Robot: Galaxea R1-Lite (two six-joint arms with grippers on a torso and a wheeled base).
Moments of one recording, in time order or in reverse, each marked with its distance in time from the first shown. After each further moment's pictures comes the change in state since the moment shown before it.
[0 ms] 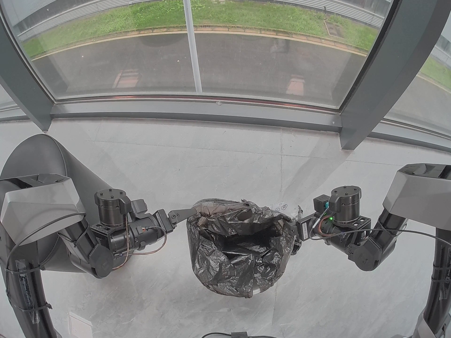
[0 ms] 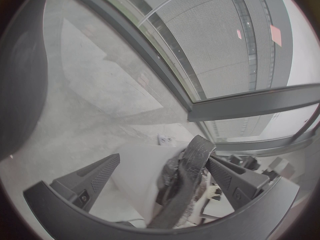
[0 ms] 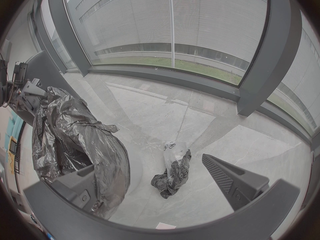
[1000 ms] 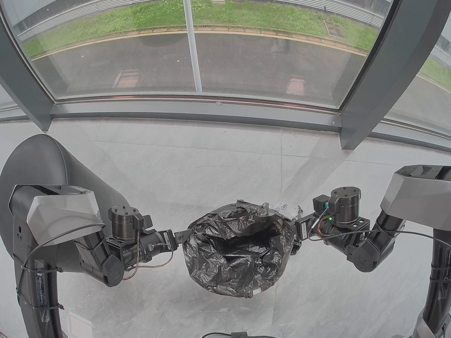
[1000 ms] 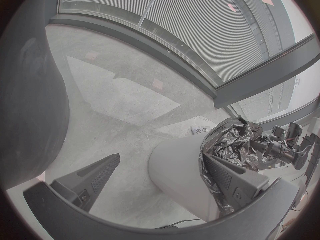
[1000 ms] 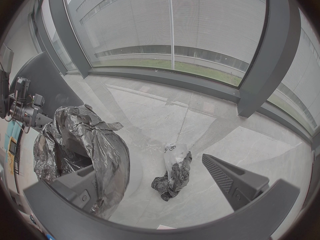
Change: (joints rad) left arm -0.018 0.135 -0.002 -0.004 0.257 0.307; right arm 0.000 0.018 0.000 -0.040 0.002 0.000
